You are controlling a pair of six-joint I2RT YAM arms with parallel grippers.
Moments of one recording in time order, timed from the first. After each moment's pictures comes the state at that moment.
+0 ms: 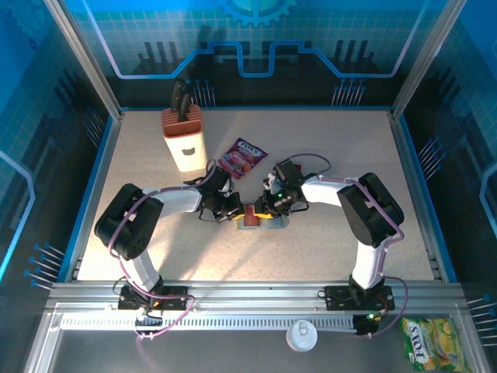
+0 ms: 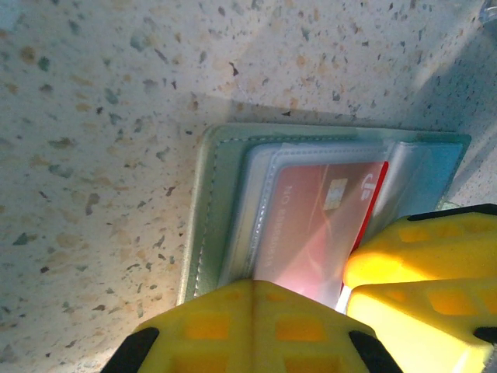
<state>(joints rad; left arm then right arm) -0.49 1.74 0.87 -0.24 0.46 -0.90 0.55 1.87 1.02 -0.30 -0.65 0.65</state>
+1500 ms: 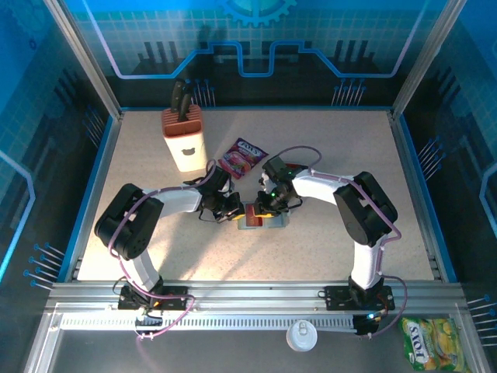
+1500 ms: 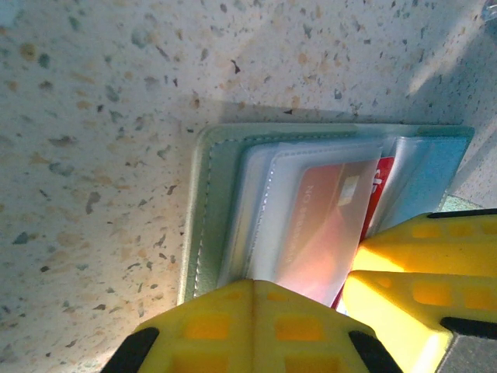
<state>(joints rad) -0.49 1.74 0.87 -0.24 0.46 -0.90 0.61 1.91 1.18 -0.57 -0.44 0.55</state>
